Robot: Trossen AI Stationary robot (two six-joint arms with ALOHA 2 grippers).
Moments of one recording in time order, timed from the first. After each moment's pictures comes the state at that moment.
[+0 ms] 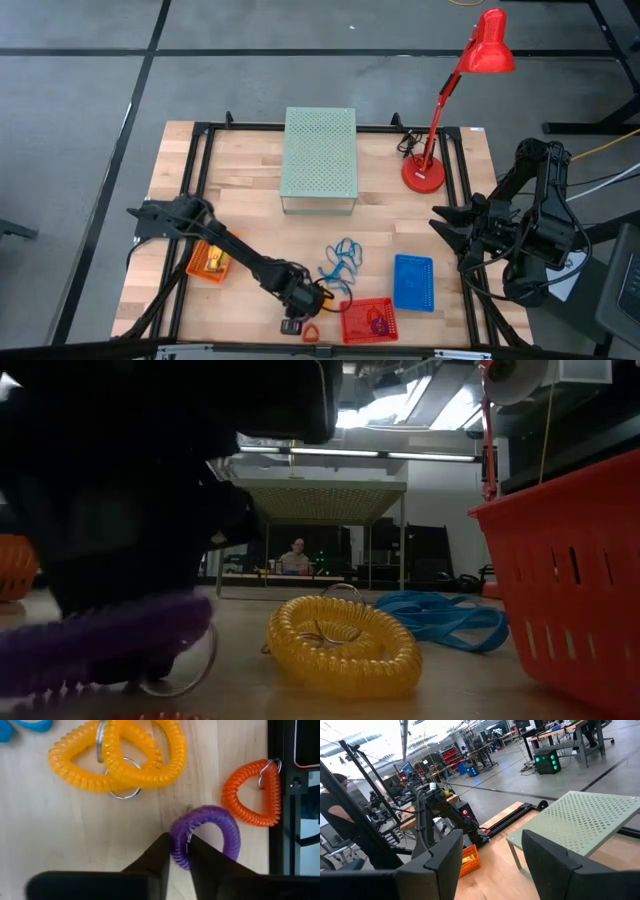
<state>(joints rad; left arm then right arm) -0.50 2.11 1.46 -0.50 0.14 -0.49 1.16 1.17 1.33 -1.24 1.53 1.55</state>
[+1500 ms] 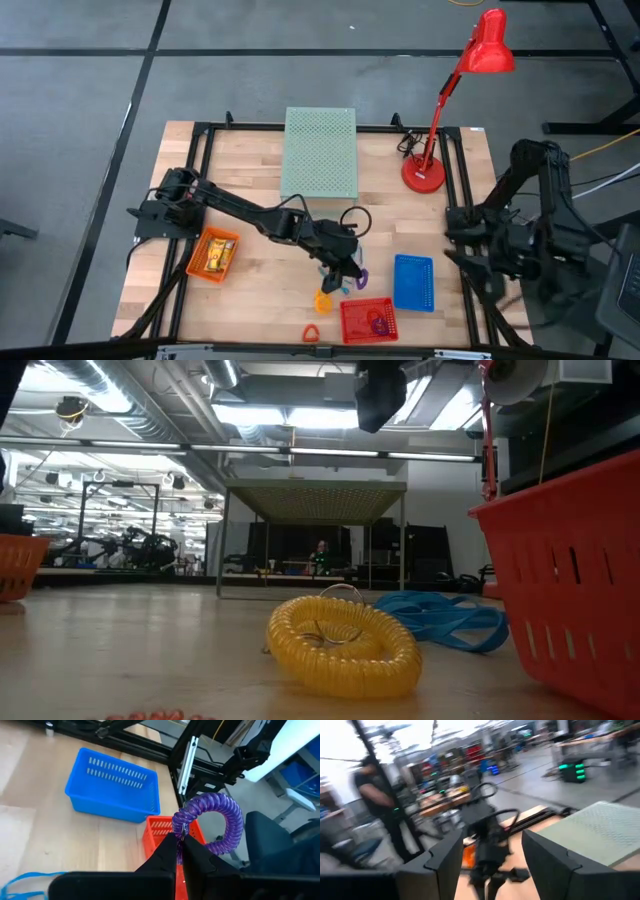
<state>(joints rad) -0.24 1.90 1.46 0.03 0.20 -0.44 1.34 1.20 1.33 -0.95 1.57 1.17</state>
